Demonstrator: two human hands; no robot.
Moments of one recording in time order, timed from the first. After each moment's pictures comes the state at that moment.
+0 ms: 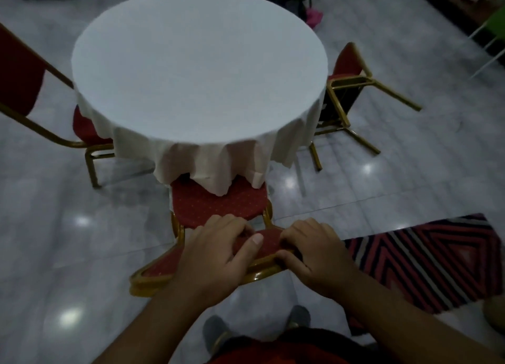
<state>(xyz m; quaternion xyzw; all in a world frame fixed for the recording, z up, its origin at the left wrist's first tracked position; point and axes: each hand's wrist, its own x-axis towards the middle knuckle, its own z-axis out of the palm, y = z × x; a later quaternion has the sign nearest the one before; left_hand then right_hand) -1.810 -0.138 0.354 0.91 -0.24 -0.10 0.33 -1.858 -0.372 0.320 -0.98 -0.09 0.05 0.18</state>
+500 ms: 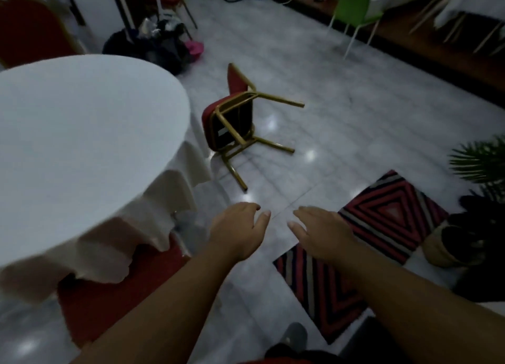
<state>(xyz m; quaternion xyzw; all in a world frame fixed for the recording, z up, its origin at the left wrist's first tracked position) -1.735 -0.511 0.316 0.88 -0.37 -0.20 0.21 -1.872 -0.673 0.327 -0.95 0.25 0.13 0.14</state>
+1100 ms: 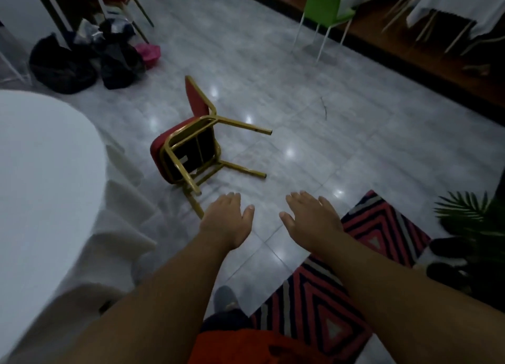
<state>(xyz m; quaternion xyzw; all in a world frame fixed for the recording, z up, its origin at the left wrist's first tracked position) -1.553 -0.813 0.303 0.89 -0.38 -0.23 0.14 -1.698 -0.959 0.322 -0.93 0.31 0.14 0.11</state>
